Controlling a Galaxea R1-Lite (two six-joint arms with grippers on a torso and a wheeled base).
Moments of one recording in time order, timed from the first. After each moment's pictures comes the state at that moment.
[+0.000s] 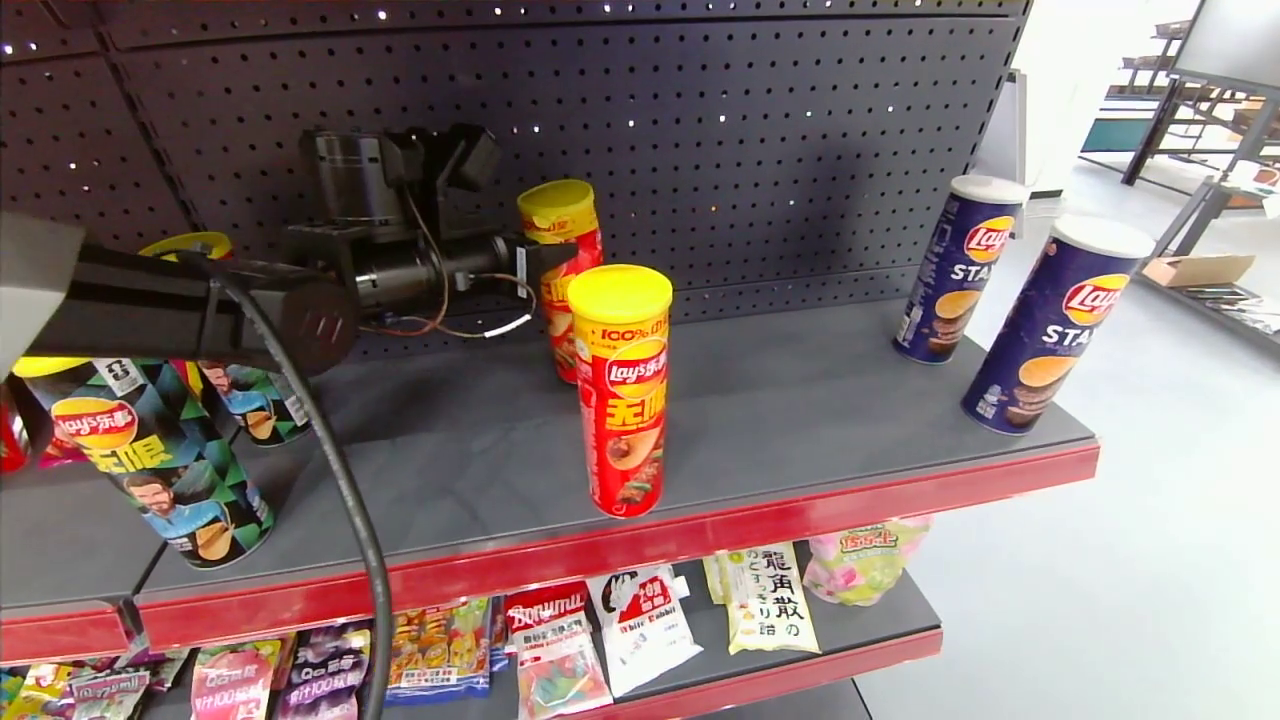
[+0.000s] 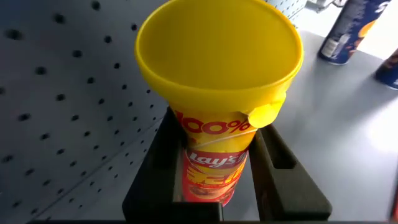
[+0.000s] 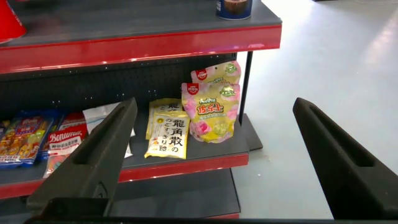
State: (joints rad) left arm -0.33 2.01 -1.43 -0.47 -0.35 0.06; right arm 0.00 0.00 0.00 0.00 0.05 0.01
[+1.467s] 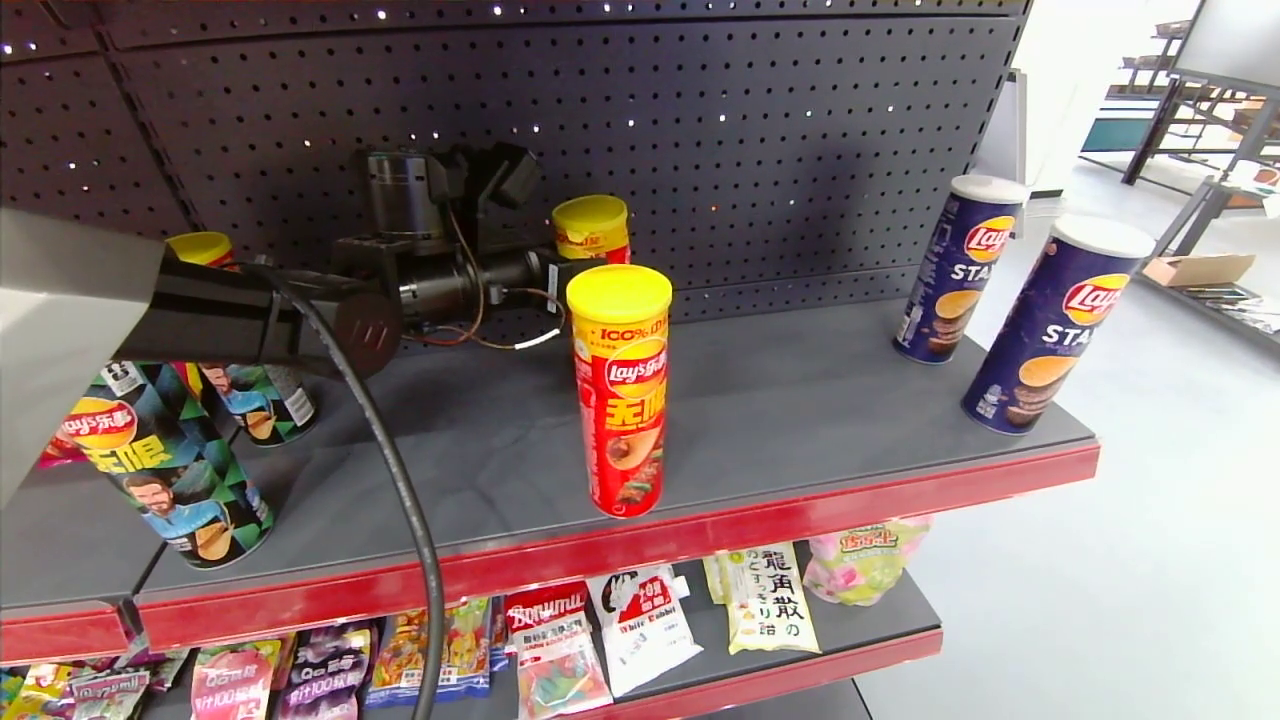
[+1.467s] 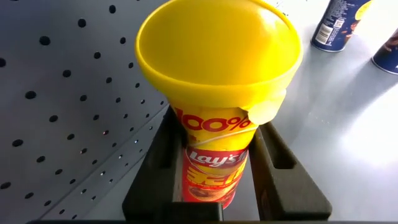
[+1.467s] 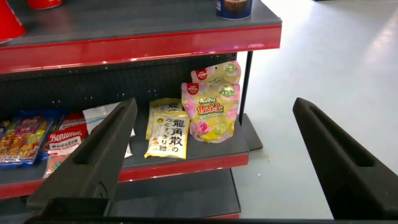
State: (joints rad) left arm -0.36 2.08 -1.48 -0.46 -0.37 0.11; right arm 0.00 0.00 0.00 0.00 0.05 0.01
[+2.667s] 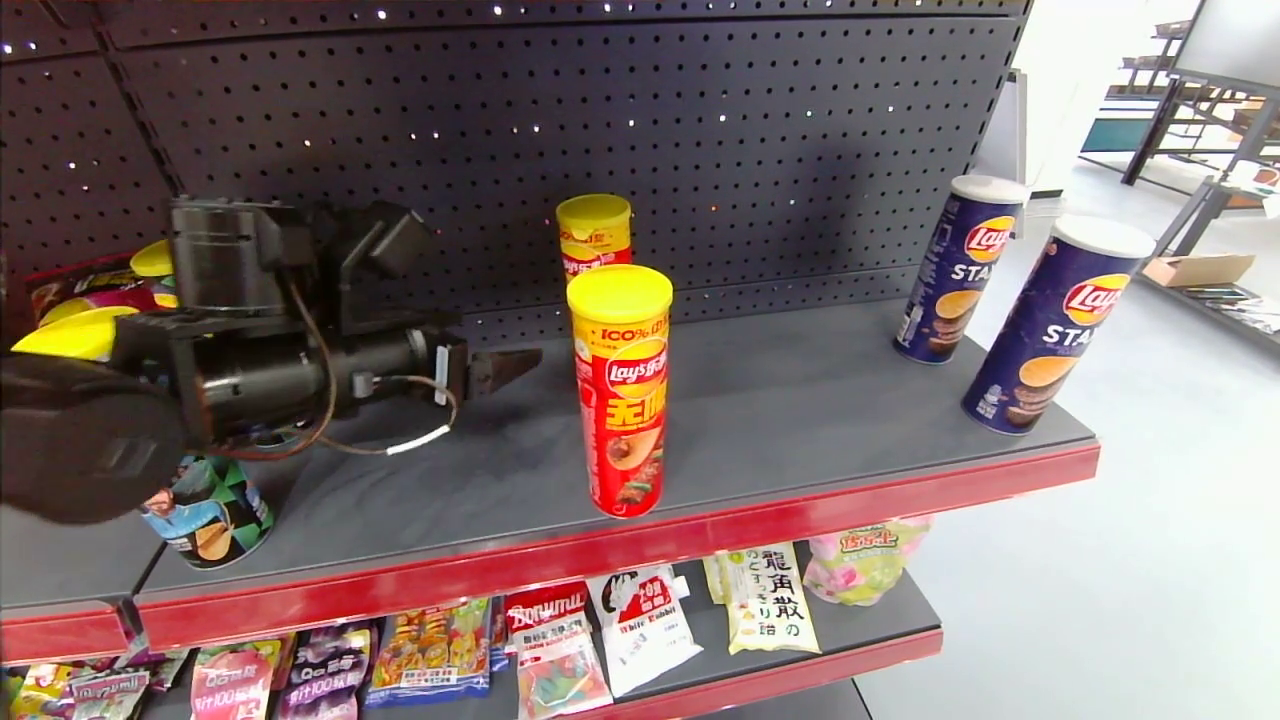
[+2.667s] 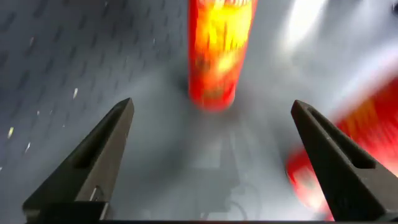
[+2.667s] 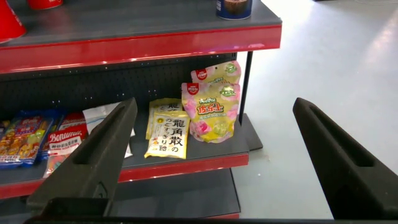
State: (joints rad) left arm -0.31 1.66 -0.91 -0.47 -0.27 0.11; right arm 0.00 0.00 0.00 0.00 0.05 0.01
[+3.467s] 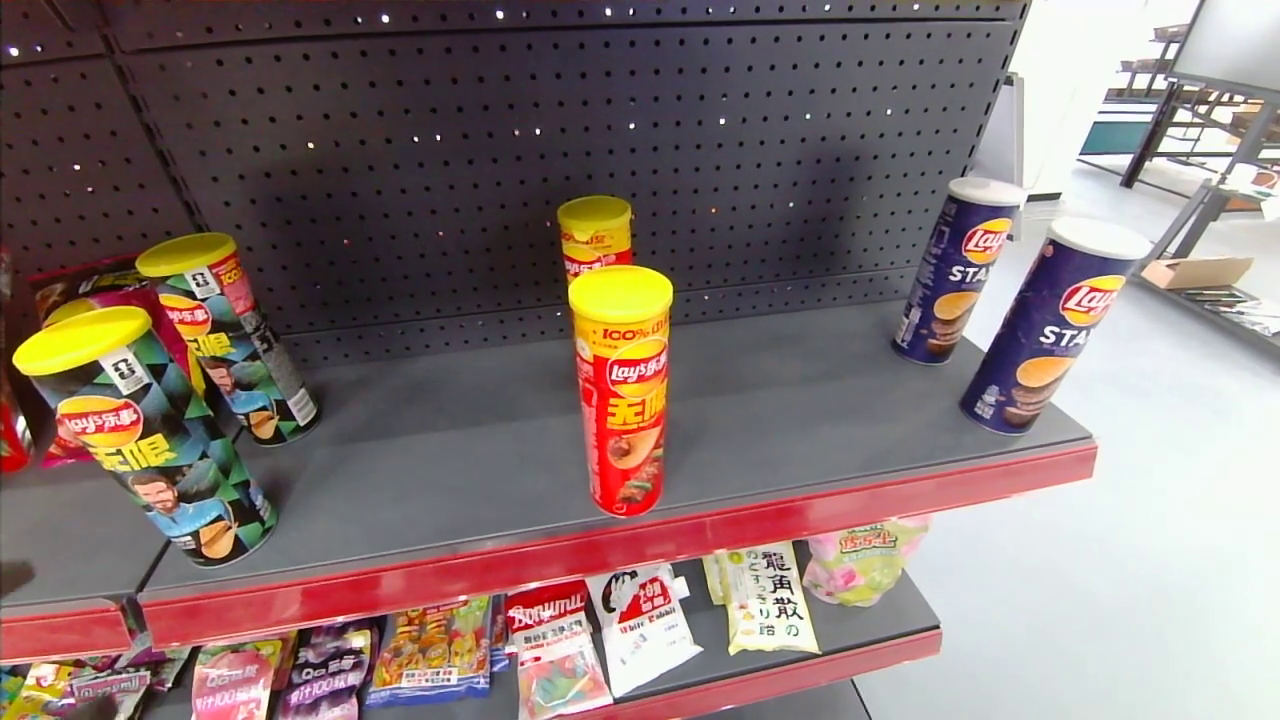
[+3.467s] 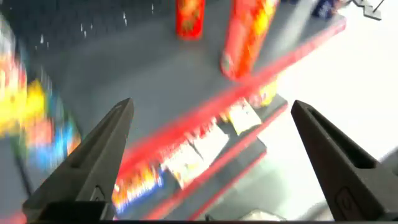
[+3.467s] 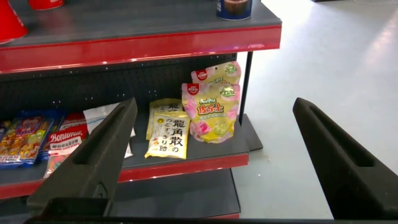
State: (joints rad) left arm -0.21 0.54 -0.54 0.19 -0.31 -0.01; right arm 0.00 0.00 0.00 0.00 0.05 0.01
